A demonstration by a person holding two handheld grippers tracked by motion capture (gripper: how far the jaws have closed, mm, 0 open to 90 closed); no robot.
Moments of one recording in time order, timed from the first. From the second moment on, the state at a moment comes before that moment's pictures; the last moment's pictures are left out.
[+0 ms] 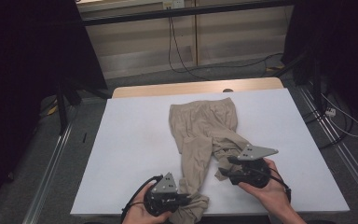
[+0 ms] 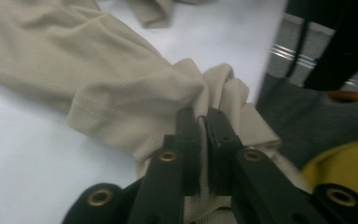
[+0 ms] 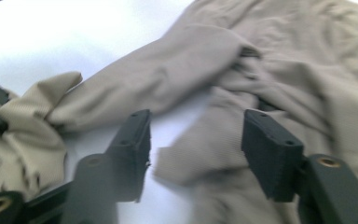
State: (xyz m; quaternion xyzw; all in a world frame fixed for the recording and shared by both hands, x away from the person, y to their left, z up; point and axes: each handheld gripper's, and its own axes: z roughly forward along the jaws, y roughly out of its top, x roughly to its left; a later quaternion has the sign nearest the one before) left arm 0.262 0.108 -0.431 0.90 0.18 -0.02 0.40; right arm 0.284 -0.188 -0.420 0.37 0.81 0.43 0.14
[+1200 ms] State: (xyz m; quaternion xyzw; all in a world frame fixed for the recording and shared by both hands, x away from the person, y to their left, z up) left arm 0.308 0.117 -0.447 0.87 0.26 0.02 0.41; right arm 0.274 -0.096 -0.458 0.27 0.88 0.40 0.07
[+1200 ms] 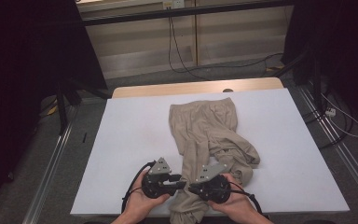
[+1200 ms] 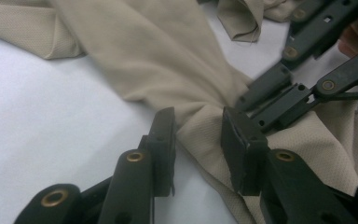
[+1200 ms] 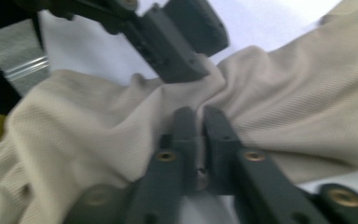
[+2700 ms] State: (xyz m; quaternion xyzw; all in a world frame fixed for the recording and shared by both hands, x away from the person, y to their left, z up) left arm 0.316 0.149 -0.436 0.88 0.30 0.05 0.37; right arm 0.278 -0.153 -0.444 0.35 0.84 0.41 0.09
